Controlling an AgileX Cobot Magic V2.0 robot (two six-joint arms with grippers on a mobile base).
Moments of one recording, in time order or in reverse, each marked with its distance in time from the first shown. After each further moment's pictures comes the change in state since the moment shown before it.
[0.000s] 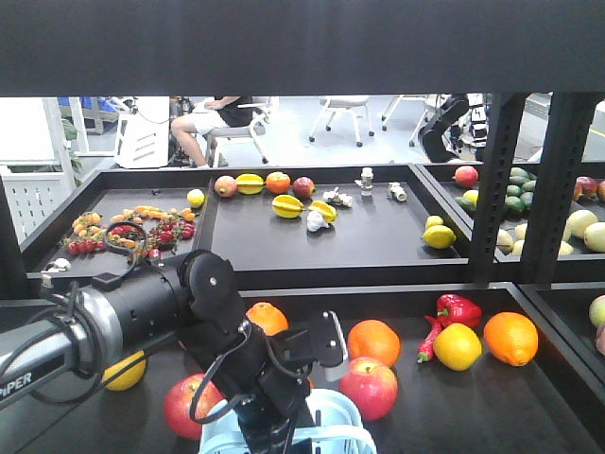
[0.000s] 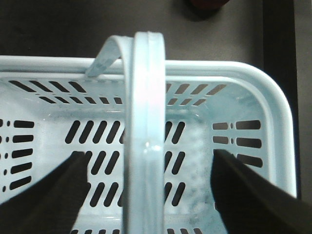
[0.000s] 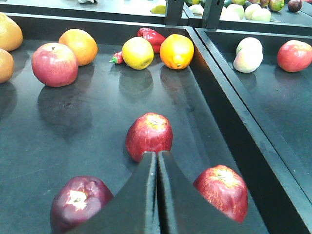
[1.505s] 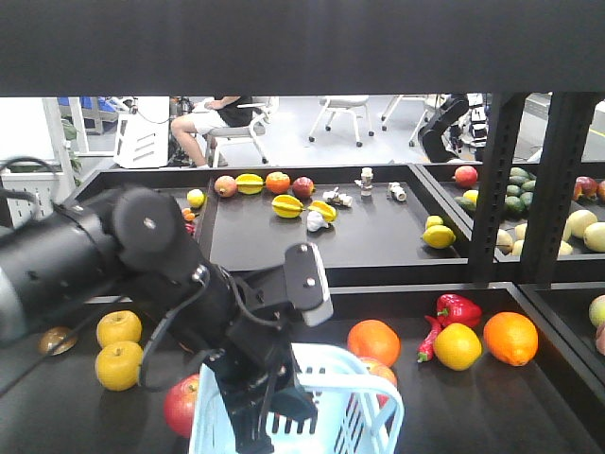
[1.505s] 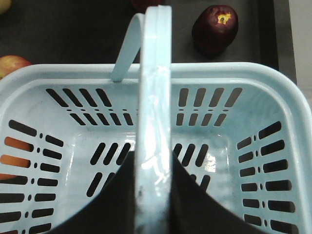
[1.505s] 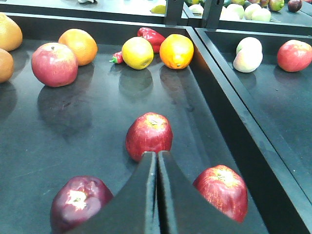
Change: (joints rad) left arm 0.000 -0.194 0.018 0.006 -0.006 -0.010; right arm 0.000 0.000 0.000 0.000 0.000 0.000
